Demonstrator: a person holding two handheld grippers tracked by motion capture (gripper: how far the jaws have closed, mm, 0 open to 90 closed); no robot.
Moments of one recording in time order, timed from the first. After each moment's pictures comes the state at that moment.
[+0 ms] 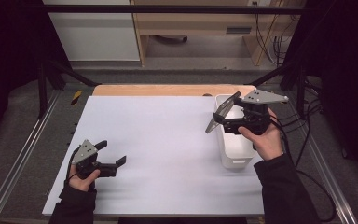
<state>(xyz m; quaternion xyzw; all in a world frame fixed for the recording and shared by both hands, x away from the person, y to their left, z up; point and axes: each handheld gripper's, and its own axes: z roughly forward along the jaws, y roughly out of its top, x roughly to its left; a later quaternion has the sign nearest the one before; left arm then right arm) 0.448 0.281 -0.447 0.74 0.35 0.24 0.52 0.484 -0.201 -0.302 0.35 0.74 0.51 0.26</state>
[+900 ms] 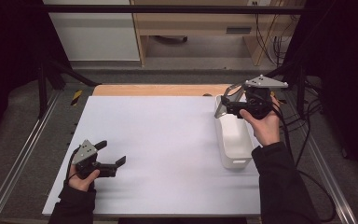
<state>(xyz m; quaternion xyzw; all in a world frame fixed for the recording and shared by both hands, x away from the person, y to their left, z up) 0.449 0.282 -0.448 0.75 0.35 0.24 0.51 0.524 -0.212 -0.298 0.44 0.70 0.47 0.31</state>
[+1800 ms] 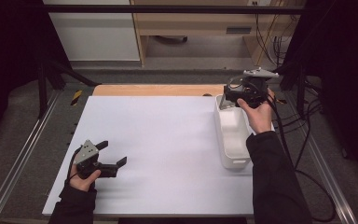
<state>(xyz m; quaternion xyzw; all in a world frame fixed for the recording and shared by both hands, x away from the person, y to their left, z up) 0.451 0.279 -0.450 0.75 0.34 0.24 0.51 0.577 -0.216 -0.314 0.52 0.66 0.43 0.33</state>
